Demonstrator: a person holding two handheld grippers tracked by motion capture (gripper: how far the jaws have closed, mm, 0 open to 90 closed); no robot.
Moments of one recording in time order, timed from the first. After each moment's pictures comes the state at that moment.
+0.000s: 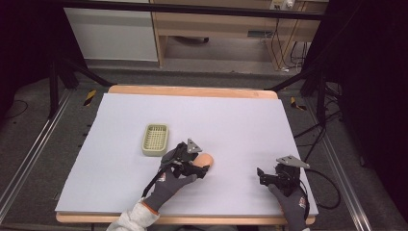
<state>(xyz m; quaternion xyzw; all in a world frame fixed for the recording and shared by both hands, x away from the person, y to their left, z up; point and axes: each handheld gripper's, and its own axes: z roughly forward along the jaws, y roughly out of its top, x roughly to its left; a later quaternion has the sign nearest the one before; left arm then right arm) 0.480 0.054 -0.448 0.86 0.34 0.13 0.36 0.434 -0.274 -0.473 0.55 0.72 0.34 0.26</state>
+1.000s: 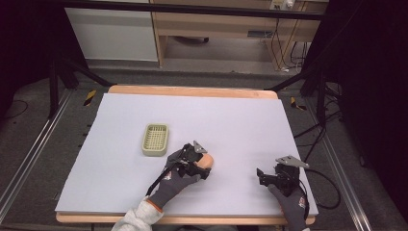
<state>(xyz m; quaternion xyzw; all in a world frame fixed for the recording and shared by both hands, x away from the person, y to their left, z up) 0.490 0.041 -0.465 0.88 0.35 0.11 0.31 0.434 -0.273 -0.474 0.55 0.72 0.34 0.25</state>
